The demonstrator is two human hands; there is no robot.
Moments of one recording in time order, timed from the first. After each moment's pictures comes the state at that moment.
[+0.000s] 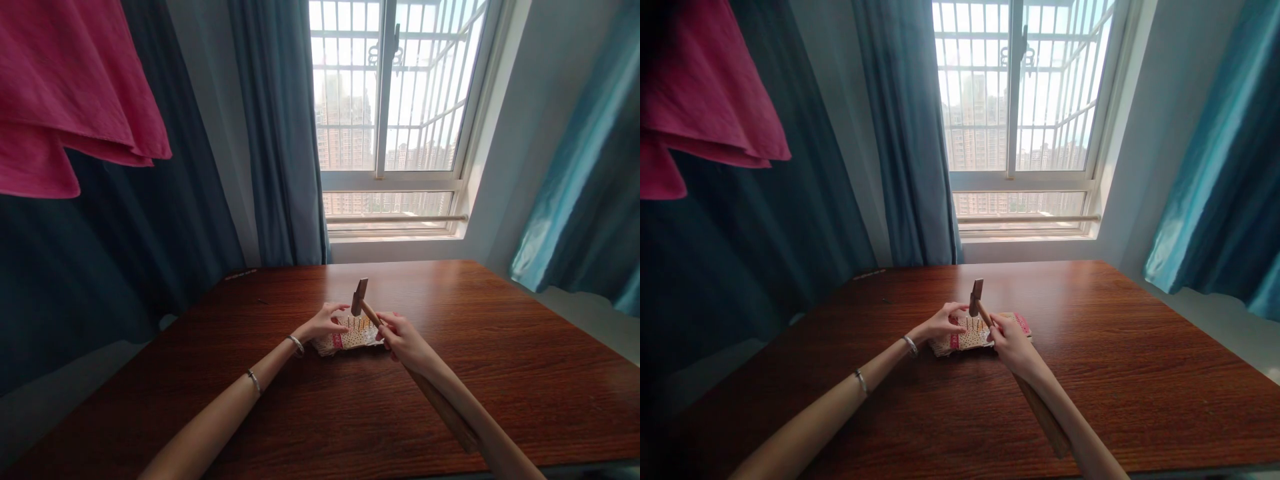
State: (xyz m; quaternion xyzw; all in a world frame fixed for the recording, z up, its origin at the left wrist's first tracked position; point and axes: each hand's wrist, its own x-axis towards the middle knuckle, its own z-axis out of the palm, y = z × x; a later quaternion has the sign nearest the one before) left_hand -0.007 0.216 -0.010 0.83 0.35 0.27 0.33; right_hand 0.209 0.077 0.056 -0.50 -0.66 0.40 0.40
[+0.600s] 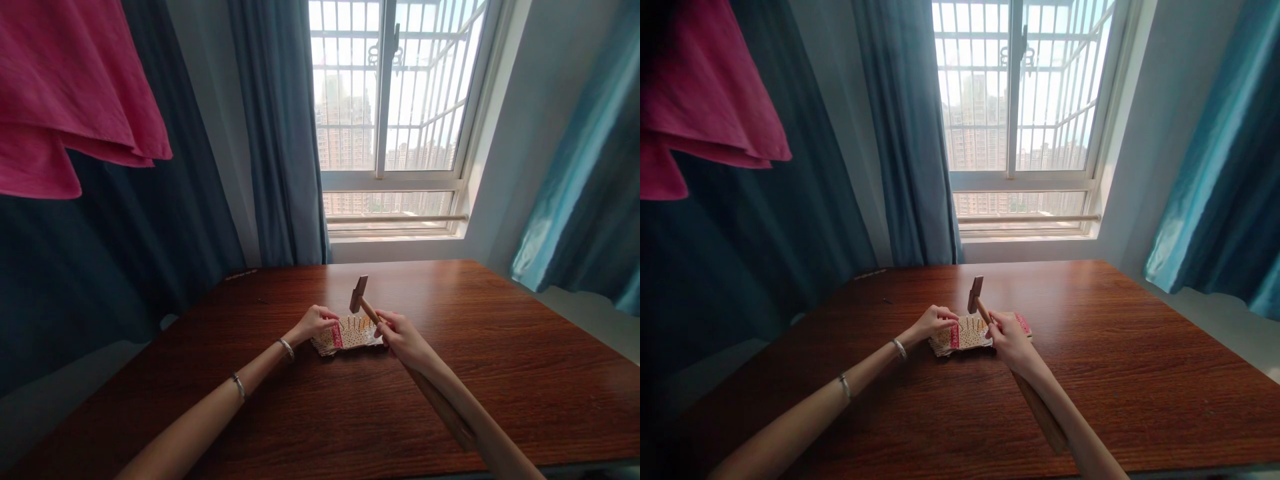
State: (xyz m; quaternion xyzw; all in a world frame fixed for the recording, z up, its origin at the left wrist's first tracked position) left_hand -0.030 0.214 -0.014 0.83 0.37 0.28 0.31; right_hand 0.204 0.078 0.064 -0.50 -0.65 0.40 0.40
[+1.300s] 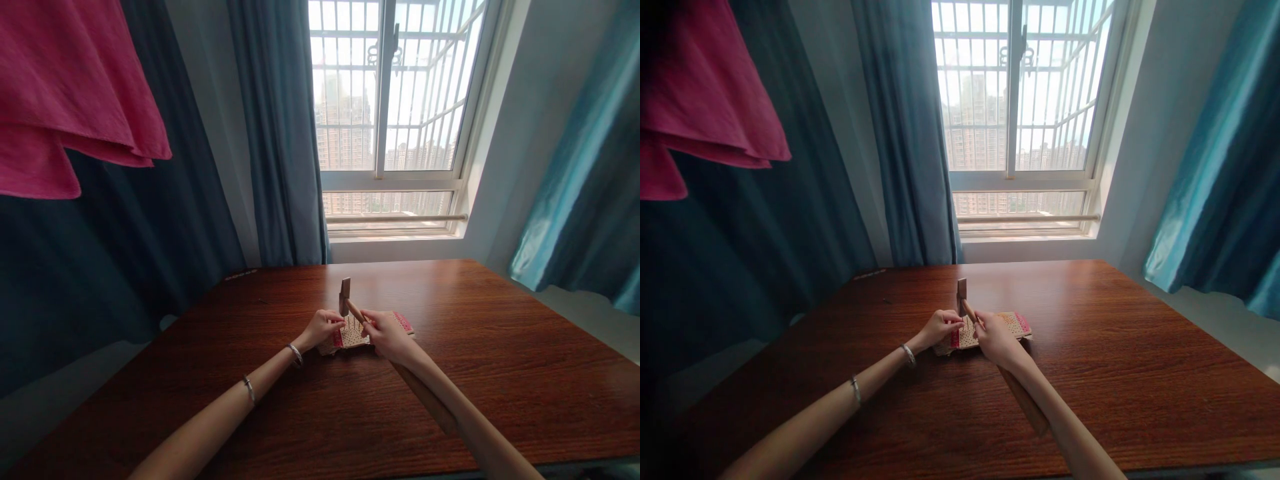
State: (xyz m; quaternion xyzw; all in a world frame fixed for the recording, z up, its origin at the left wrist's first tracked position) left_hand -0.007 0.199 -0.021 0.84 0.35 0.32 0.25; right_hand 0.182 0.091 0.066 -0.50 -0.73 0.31 0.35
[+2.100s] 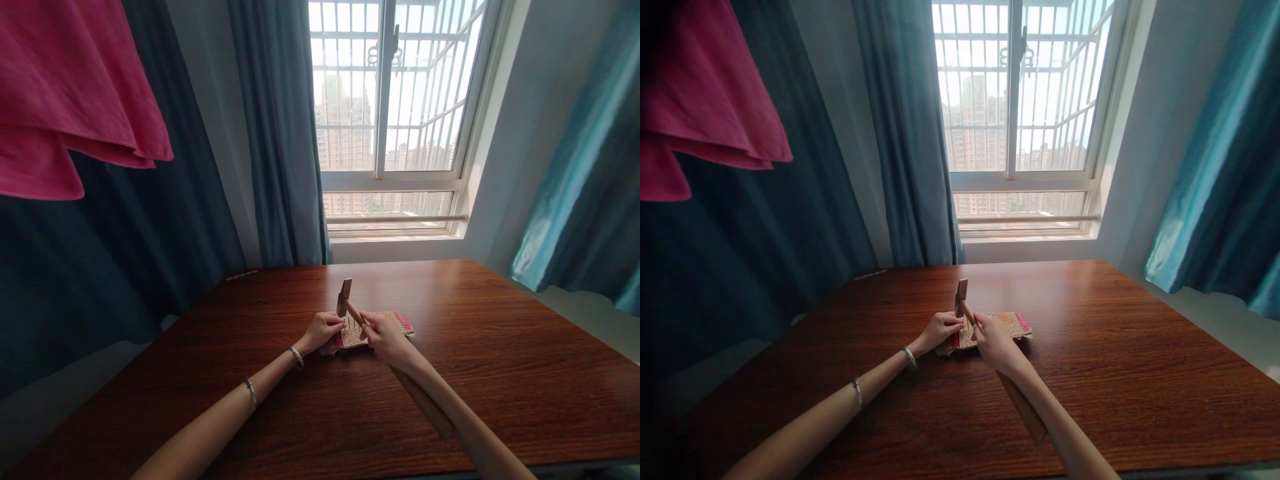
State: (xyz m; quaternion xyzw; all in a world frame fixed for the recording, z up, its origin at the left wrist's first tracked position) left_hand -0.006 0.196 -0.029 0.83 0.36 0.34 0.26; right_hand 0.178 0.087 0.064 -0.49 -0.72 0.32 0.36
